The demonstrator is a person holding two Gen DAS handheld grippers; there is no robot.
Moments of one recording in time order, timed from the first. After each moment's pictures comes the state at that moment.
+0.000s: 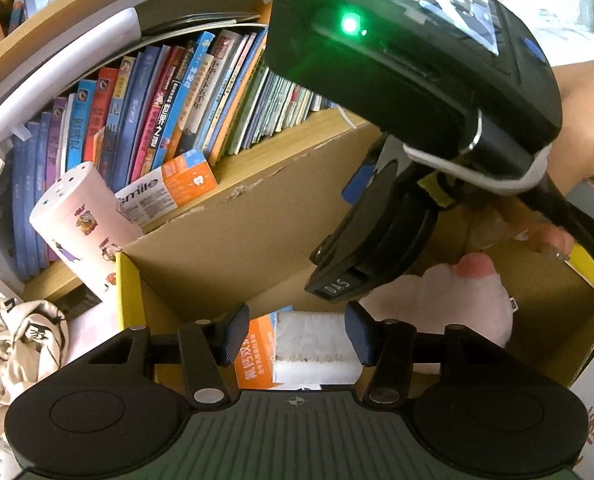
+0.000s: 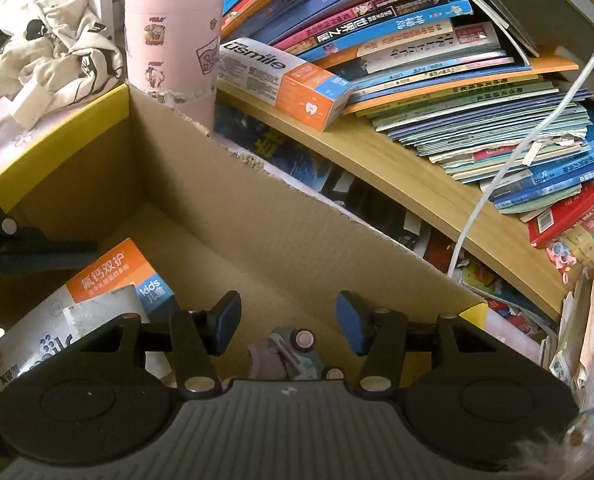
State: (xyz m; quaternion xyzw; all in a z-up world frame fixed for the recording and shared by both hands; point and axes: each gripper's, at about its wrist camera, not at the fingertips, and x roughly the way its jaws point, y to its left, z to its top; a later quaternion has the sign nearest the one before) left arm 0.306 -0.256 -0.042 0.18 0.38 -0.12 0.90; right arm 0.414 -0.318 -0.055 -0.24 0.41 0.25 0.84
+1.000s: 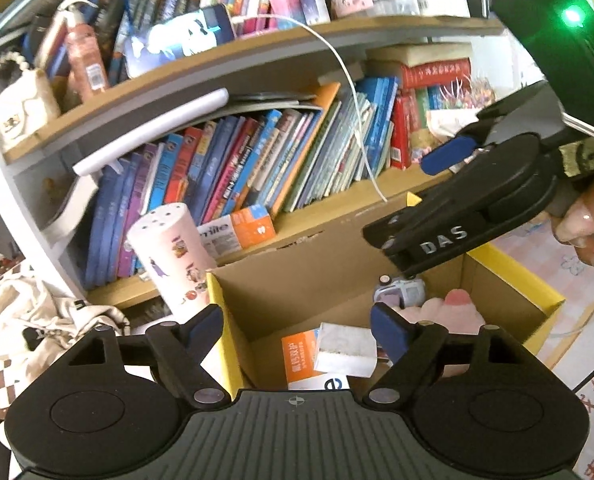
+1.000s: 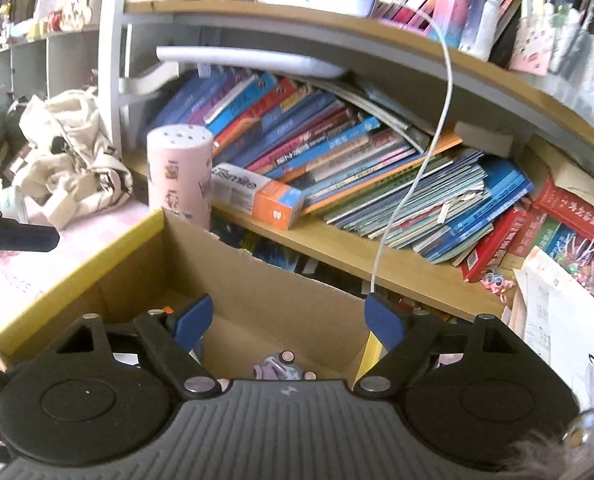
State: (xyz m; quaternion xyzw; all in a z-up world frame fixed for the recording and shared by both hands) left arm 0.232 -0.231 0.015 0.15 0.28 -0.06 0.95; right arm 0.316 -0.358 0.020 -0.16 0.27 0.24 0.92
